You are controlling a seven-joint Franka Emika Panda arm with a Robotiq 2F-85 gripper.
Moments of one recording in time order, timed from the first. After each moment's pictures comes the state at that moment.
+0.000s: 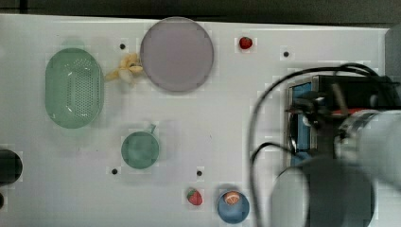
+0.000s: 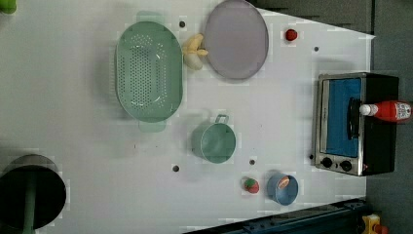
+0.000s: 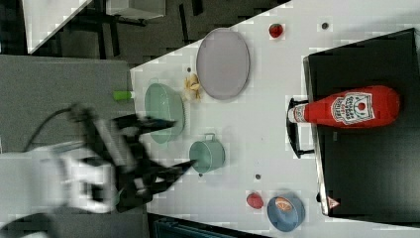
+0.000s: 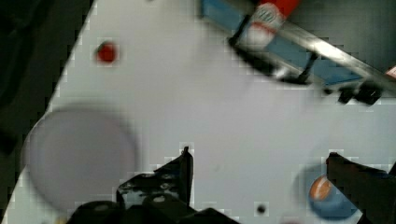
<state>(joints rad) -0.01 -0.15 -0.39 -1.87 0.00 0.20 -0.02</state>
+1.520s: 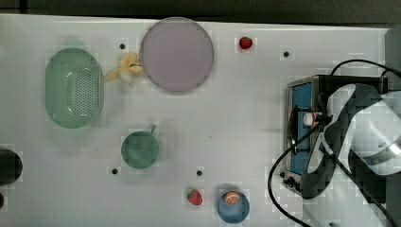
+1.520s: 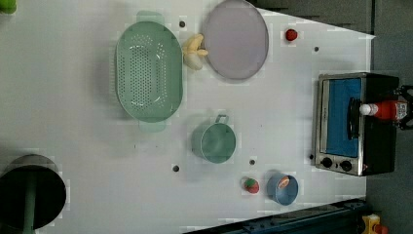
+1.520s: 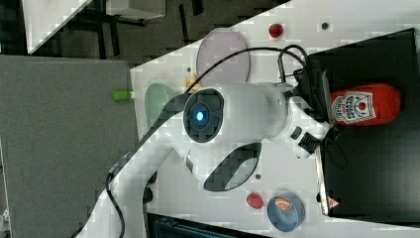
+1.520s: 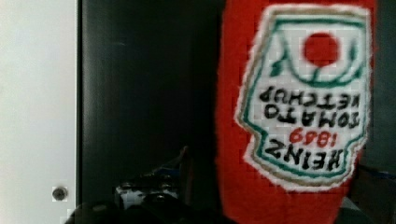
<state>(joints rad) -0.09 0.47 -0.61 -1.76 0.27 0.62 -0.02</state>
